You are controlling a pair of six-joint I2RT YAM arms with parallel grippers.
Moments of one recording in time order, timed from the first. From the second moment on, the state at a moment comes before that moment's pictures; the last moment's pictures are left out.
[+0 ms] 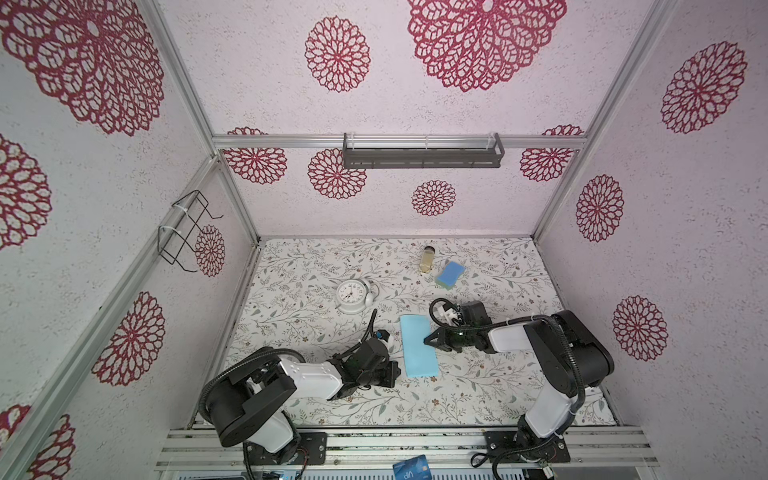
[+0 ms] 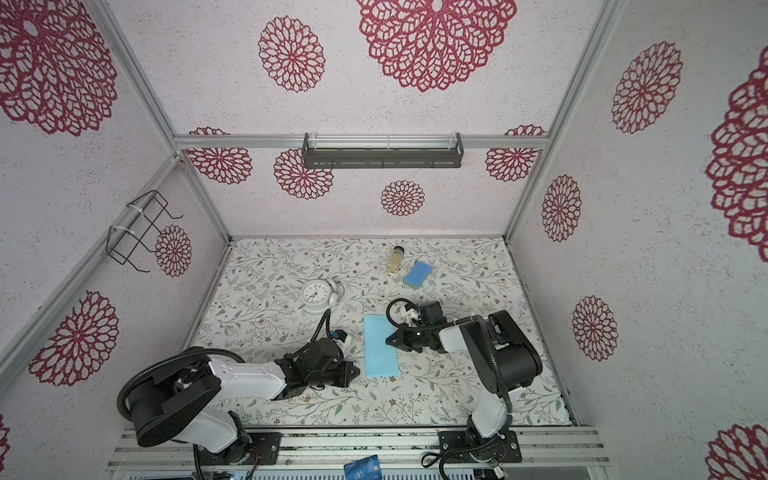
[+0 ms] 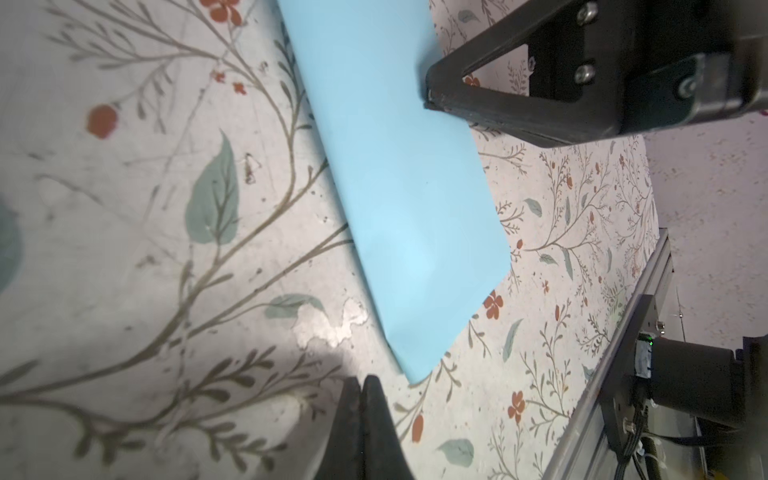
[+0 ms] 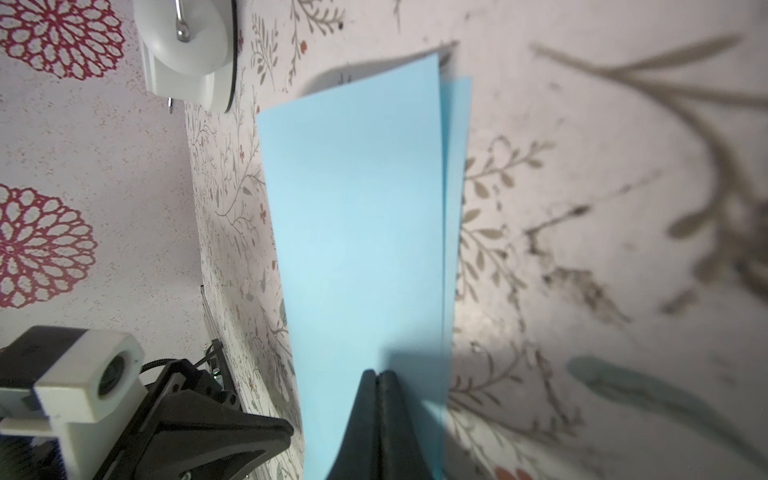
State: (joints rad) left arm -0.90 1.50 0.47 0.24 0.13 -0.77; right arm 0.33 1.76 0.64 0.18 -0.71 0.59
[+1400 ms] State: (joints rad) left arm -0.69 1.90 0.93 0.11 0.23 -0.54; right arm 0.34 1.73 0.73 -0.04 -0.65 0.50
